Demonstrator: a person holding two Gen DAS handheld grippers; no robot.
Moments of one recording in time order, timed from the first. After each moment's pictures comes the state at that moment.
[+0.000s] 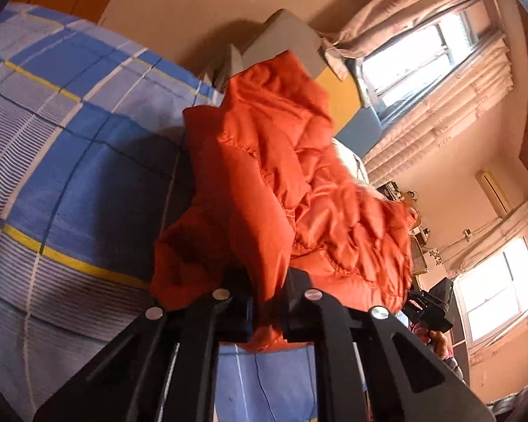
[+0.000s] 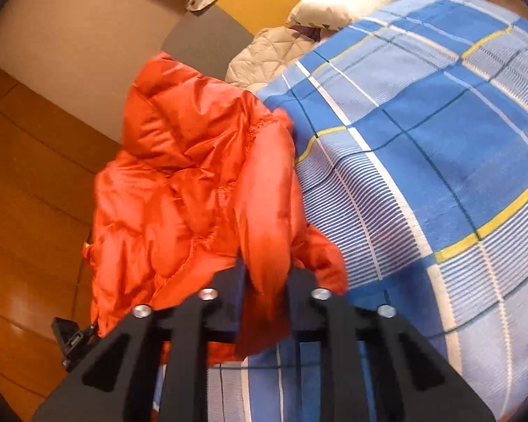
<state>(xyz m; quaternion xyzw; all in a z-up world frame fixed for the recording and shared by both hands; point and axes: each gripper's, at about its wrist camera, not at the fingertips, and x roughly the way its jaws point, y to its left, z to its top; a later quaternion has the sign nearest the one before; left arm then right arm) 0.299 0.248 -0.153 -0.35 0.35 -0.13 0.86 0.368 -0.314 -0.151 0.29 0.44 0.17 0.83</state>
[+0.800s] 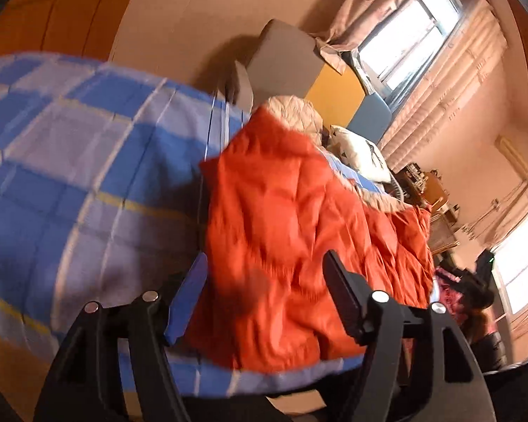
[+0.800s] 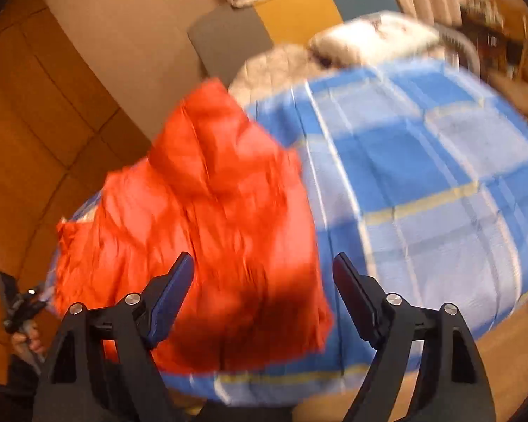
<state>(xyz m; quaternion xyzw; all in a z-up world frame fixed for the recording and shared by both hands) 0.202 0.241 -0.107 -0.25 0.35 -0.08 0.90 0.291 -0.300 -0.091 0.12 0.41 0.13 0.89</state>
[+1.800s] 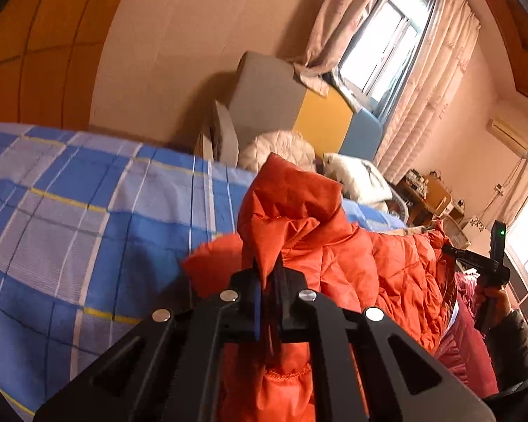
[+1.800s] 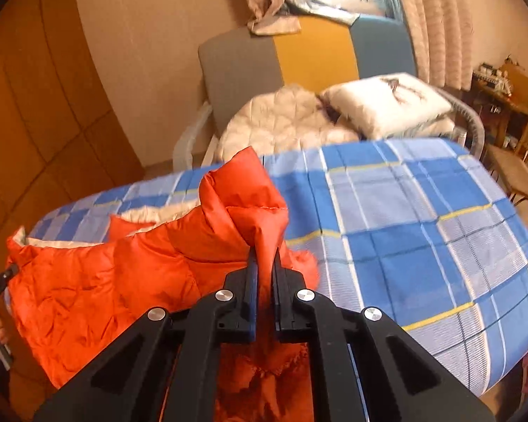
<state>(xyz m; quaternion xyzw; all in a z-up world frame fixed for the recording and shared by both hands) 0.265 0.238 -0.061 -0.20 0.29 -0.08 0.93 0.371 -0.257 -0.039 0.06 0.37 0.10 0.92</state>
